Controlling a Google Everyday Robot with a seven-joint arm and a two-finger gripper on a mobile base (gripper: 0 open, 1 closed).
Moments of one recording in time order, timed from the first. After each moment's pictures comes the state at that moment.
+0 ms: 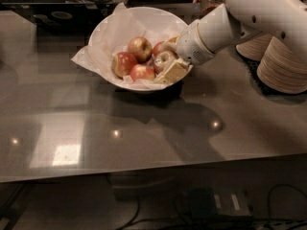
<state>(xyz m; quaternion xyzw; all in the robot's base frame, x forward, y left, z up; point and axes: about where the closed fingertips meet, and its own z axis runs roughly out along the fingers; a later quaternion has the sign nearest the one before) 0.606 -0.046 0.893 -0.63 0.68 0.14 0.36</state>
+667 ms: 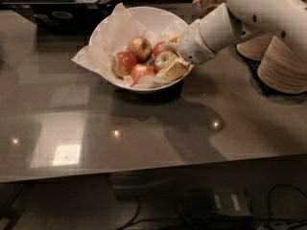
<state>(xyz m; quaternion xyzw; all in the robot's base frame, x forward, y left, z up) 0.608 -0.048 0.892 -0.63 0.68 0.14 0.35</state>
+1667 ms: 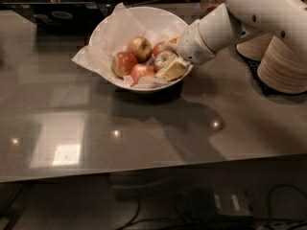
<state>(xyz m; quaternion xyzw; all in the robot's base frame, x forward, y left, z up) 0.608 -0.048 0.892 -0.63 0.68 0.14 0.35</state>
